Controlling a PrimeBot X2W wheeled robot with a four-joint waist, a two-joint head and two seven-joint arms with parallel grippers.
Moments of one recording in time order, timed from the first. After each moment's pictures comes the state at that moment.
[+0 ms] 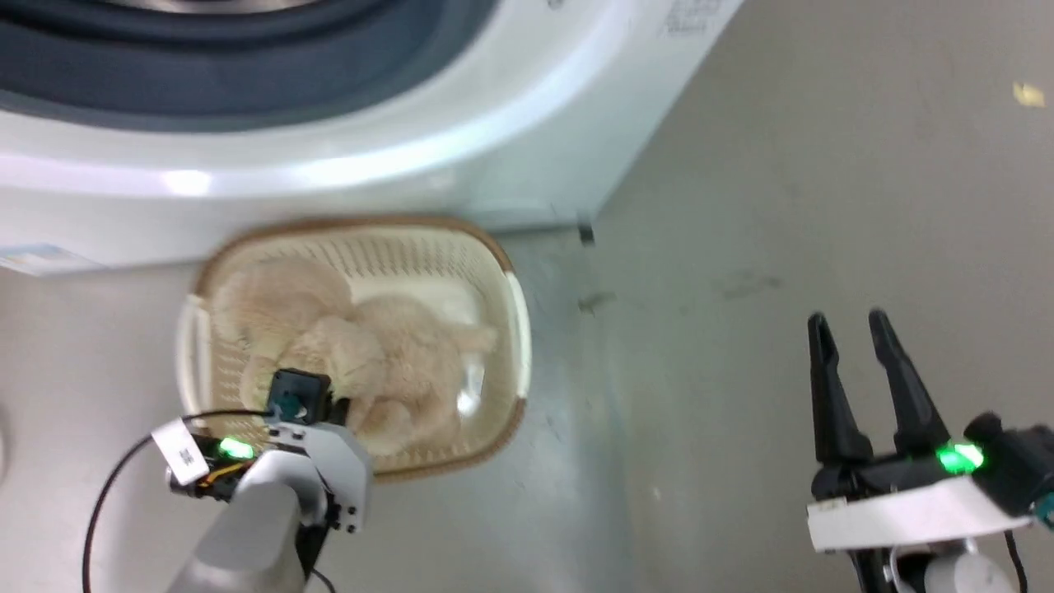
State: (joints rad) left arm -0.67 0.20 -0.48 1.19 -0.34 -0.06 -0.25; right arm -0.10 -0.05 0.06 -0.03 0.37 0.13 -0.26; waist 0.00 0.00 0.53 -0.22
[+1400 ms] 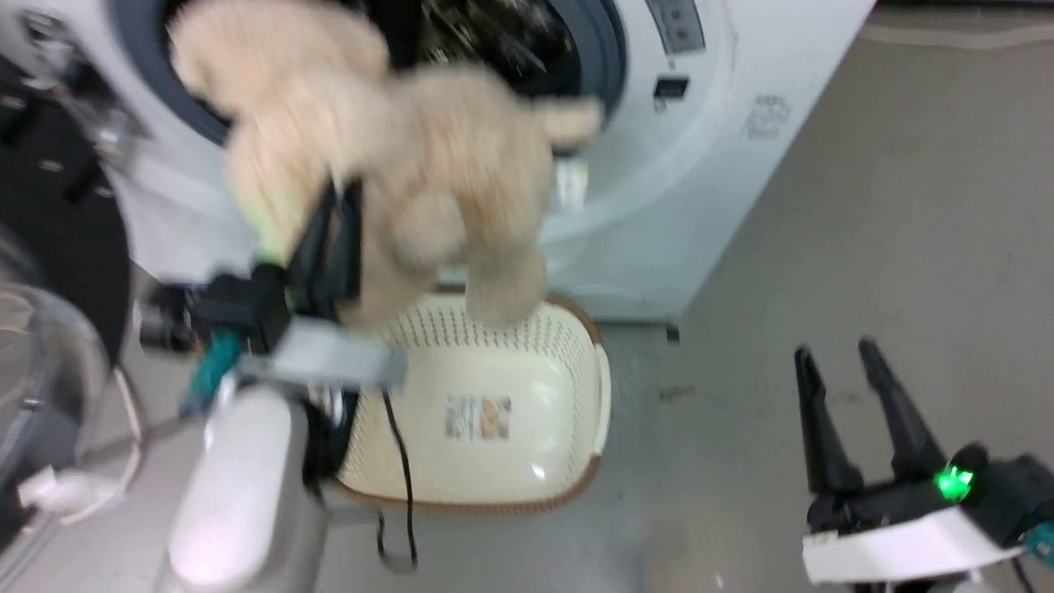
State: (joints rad) left arm -0.42 0.12 -0.14 0.12 -0.14 -0.06 -0.26; right arm 0.00 -0.06 0.08 -0.08 0.29 0.13 -0.26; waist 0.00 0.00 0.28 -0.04
